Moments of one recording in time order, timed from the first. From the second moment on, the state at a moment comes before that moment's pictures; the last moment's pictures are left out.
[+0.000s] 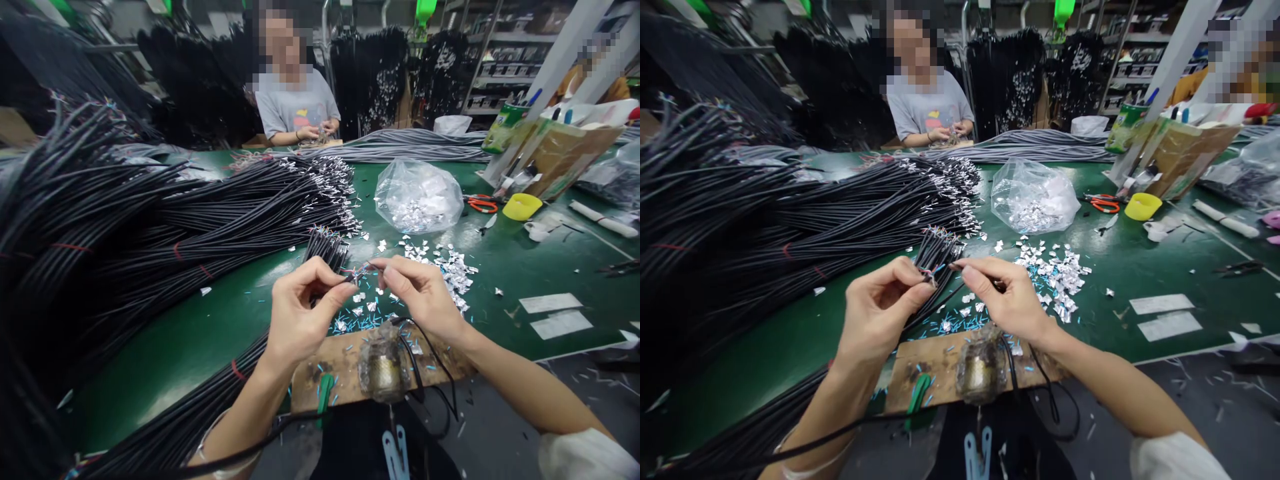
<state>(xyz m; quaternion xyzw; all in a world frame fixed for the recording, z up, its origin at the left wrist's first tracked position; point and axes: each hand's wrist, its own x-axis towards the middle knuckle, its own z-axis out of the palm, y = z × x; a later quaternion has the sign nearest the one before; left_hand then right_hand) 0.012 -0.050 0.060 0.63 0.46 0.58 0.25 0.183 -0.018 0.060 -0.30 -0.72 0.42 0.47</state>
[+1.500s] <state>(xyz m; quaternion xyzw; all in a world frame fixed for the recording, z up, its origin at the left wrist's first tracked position) 0.027 -0.062 0.050 0.68 0.50 0.50 -0.18 0.180 -0.021 0.055 -0.34 -0.71 0.37 0.49</state>
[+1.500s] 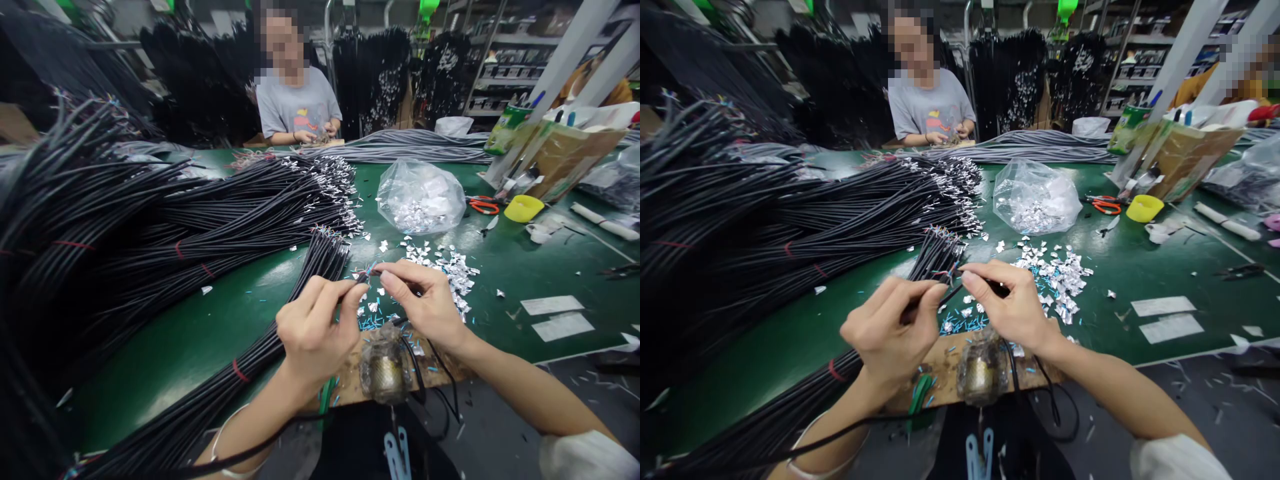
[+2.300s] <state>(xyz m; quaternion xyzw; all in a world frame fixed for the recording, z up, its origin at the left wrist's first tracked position) 0.029 -0.056 0.050 0.70 0.49 0.51 0.11 0.181 -0.005 0.052 -0.35 -0.59 0.51 0.53</state>
